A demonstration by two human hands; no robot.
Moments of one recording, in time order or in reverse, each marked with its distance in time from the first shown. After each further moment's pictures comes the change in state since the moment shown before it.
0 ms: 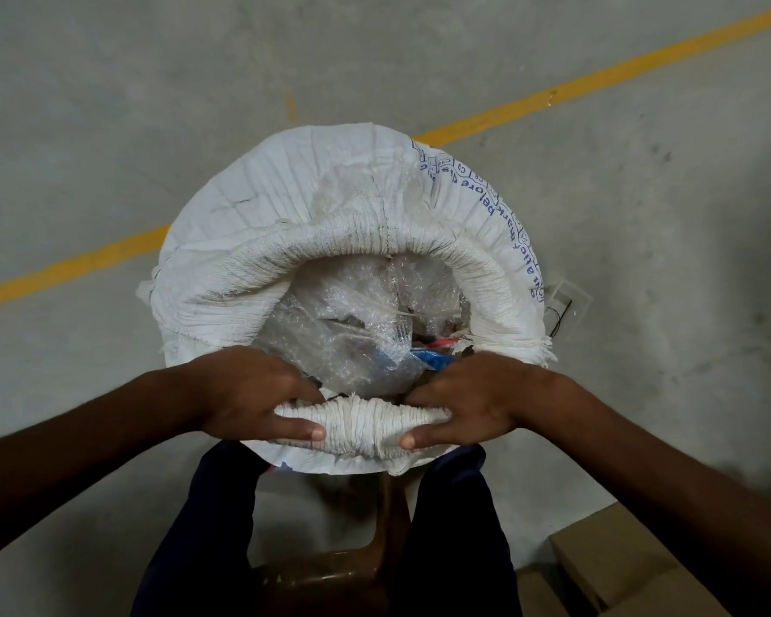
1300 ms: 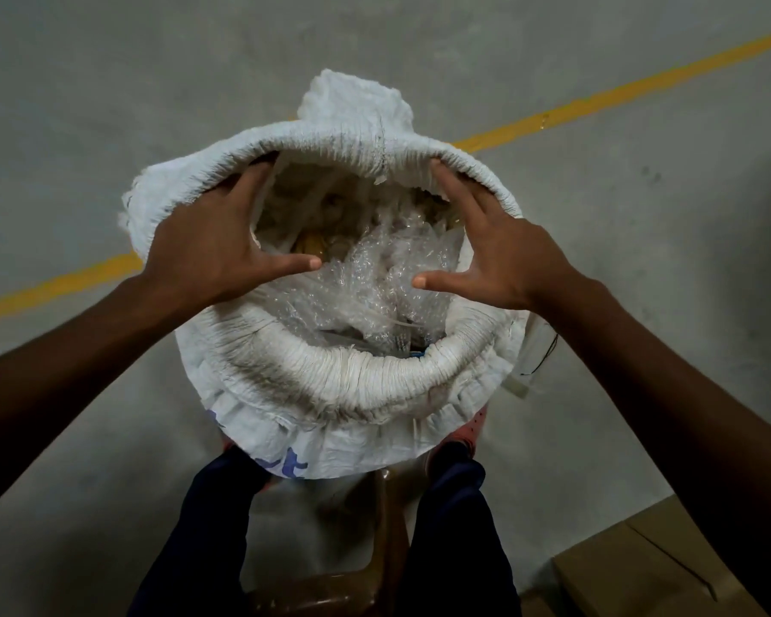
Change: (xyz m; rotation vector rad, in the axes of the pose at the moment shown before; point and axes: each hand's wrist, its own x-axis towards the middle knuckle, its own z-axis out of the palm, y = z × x) left_hand 0.003 -0.022 -0.108 -0.170 0.942 -0.529; right_hand -0.011 0.051 -0.093 0.118 0.881 0.289
